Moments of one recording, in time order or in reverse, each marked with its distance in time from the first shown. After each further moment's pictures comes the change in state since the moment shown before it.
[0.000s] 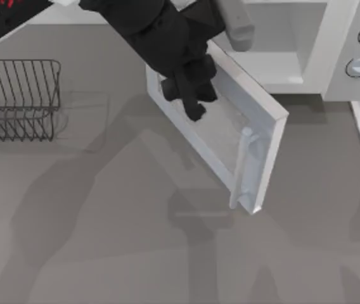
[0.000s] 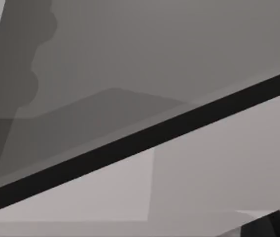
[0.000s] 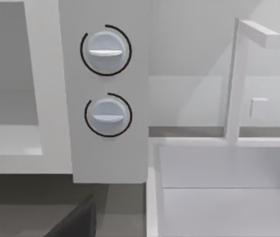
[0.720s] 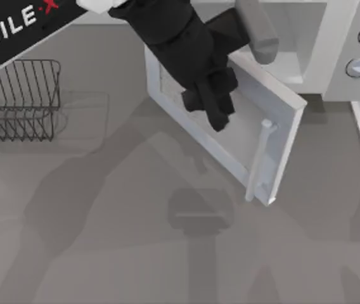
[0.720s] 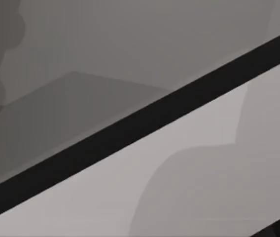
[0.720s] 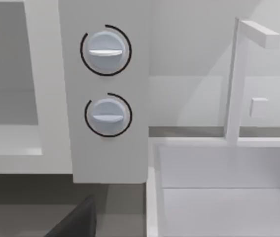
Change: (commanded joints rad) left arm -0.055 0.065 0.049 -0.027 -0.009 -0.045; right arm 0.000 0.000 0.000 0.000 0.000 0.000
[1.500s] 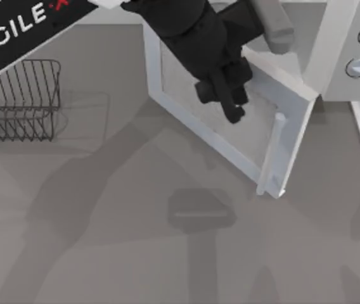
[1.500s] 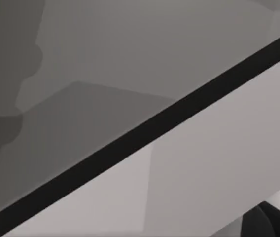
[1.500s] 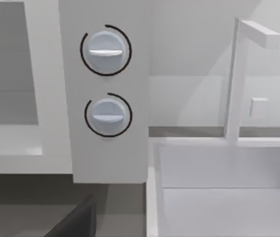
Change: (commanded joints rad) left arm -0.021 0.021 0.061 0.017 -0.015 -0.027; right arm 0.000 0.000 0.000 0.000 0.000 0.000
